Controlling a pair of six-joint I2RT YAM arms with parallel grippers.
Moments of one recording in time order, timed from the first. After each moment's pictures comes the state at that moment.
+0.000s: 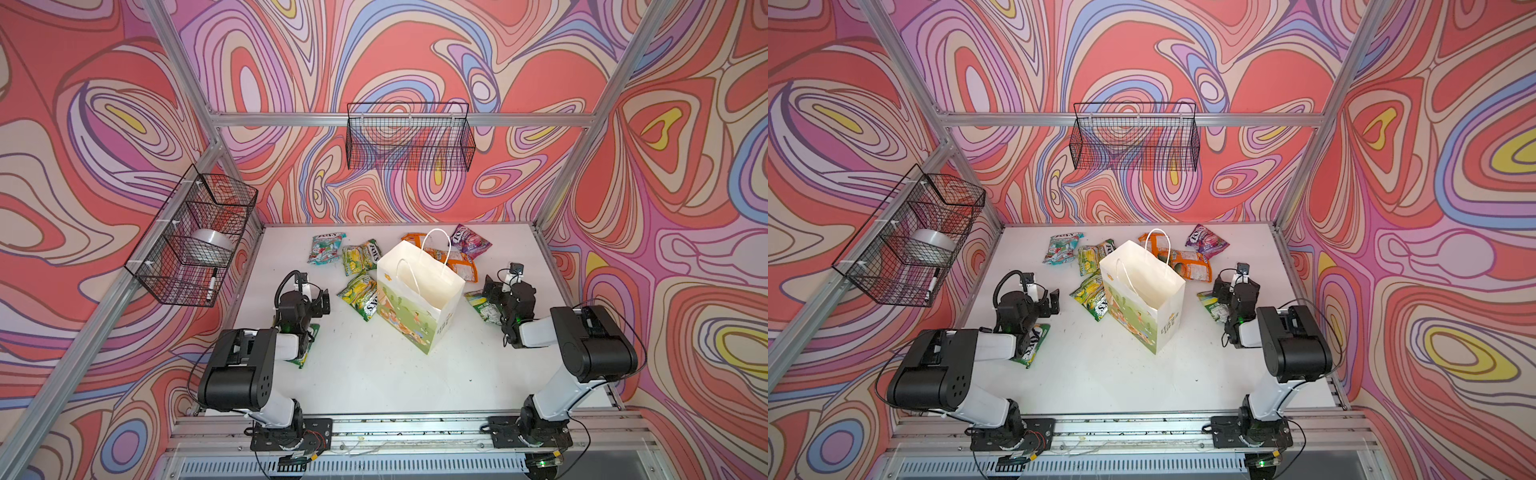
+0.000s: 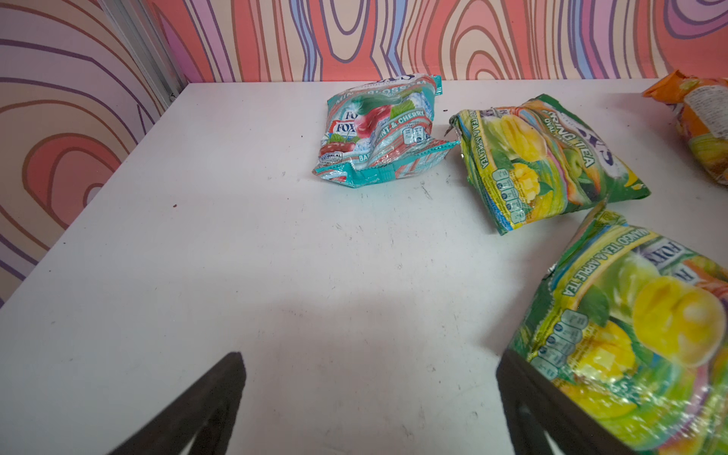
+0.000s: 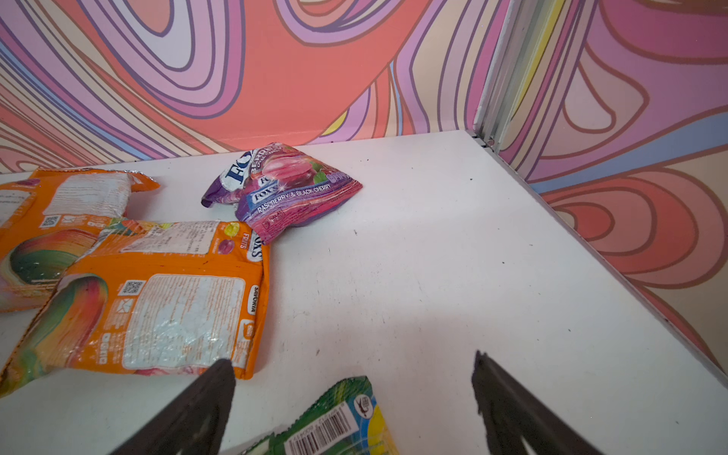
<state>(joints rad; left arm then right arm) 0.01 1.54 0.37 0.77 0.00 -0.01 0.01 1.71 0.46 0.96 0.14 0.07</state>
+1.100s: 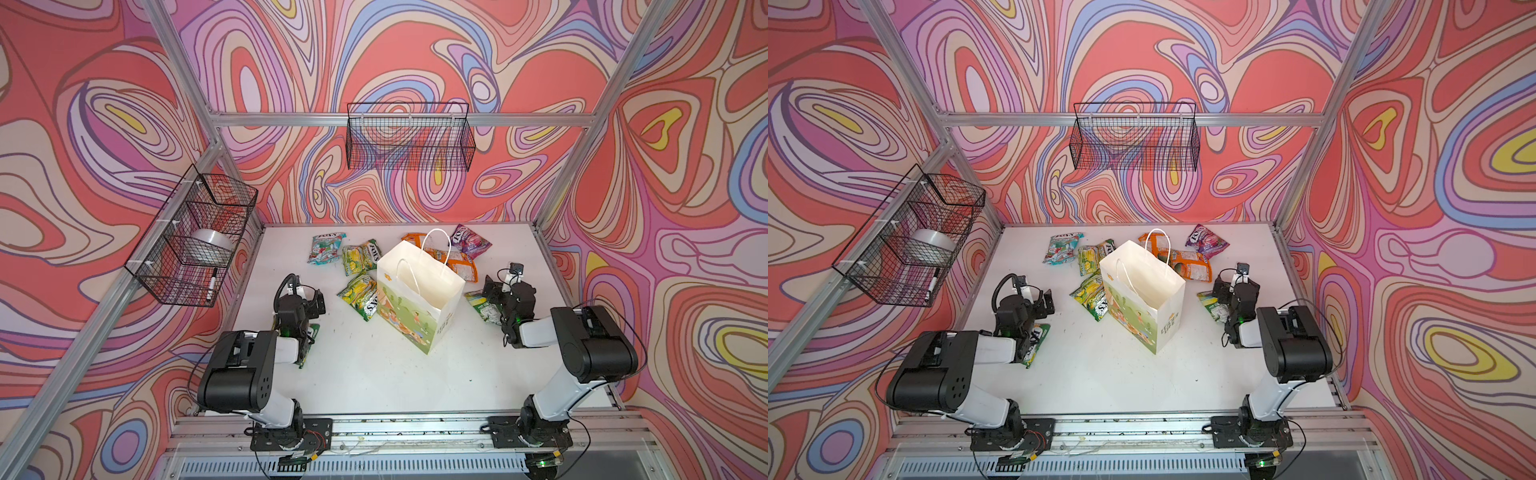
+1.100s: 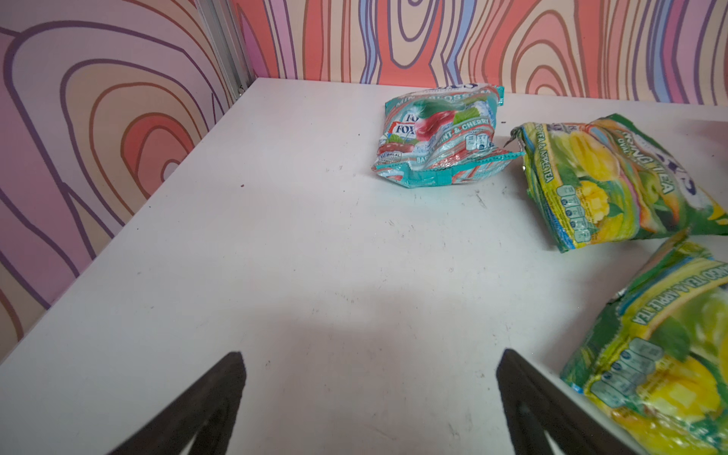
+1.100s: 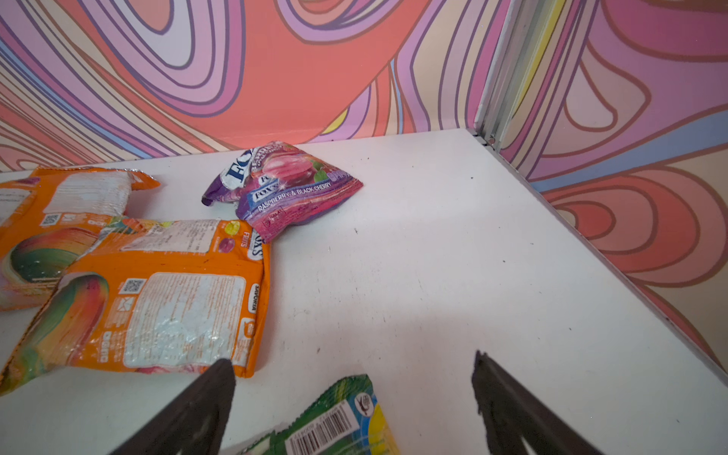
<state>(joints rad) 0.01 1.49 0.35 0.76 -0.15 -0.08 0.01 1.67 0.46 0.90 0.14 0.07</state>
